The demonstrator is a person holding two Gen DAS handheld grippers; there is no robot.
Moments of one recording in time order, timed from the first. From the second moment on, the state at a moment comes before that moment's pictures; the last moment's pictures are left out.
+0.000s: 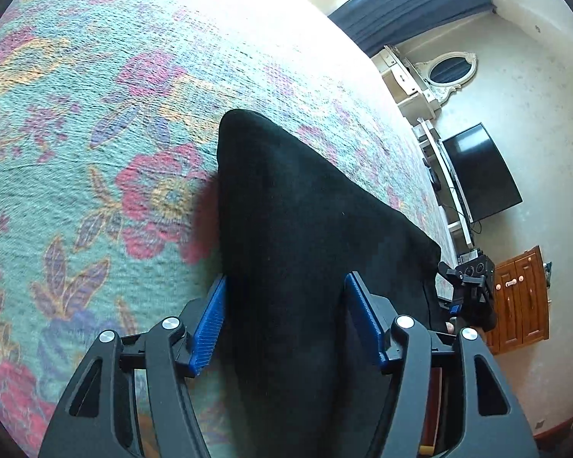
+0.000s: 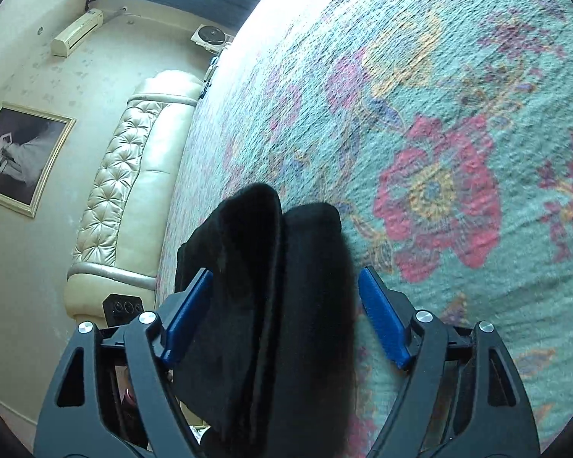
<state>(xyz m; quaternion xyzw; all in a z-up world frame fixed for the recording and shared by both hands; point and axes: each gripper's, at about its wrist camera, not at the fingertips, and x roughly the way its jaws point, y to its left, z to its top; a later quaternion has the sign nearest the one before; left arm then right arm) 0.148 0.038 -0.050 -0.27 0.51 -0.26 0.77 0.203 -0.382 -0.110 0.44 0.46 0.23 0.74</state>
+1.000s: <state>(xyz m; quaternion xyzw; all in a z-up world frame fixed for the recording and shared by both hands) 0.227 0.021 -0.039 -0.20 0.46 -0.20 0.84 0.317 -0.304 -0.087 0.32 0.43 0.24 0.81</state>
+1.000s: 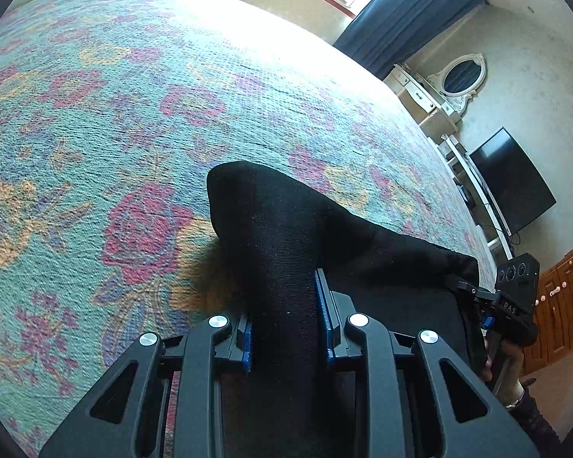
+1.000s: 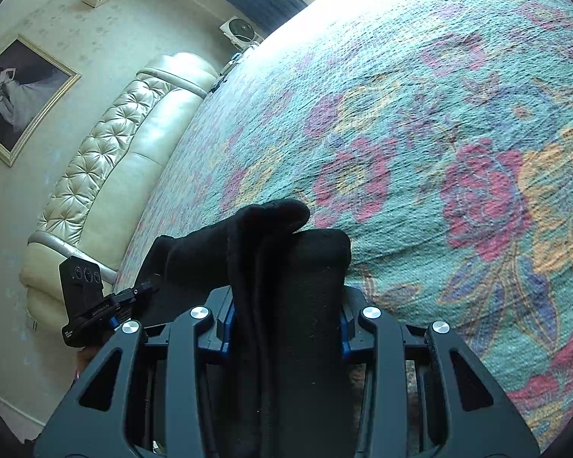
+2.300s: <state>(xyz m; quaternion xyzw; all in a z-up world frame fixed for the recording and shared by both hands) 0.185 0.079 -0.051 -0.30 0.46 -0.23 0.80 0.299 -0.336 -0.108 0.40 0.43 0.24 0.77</state>
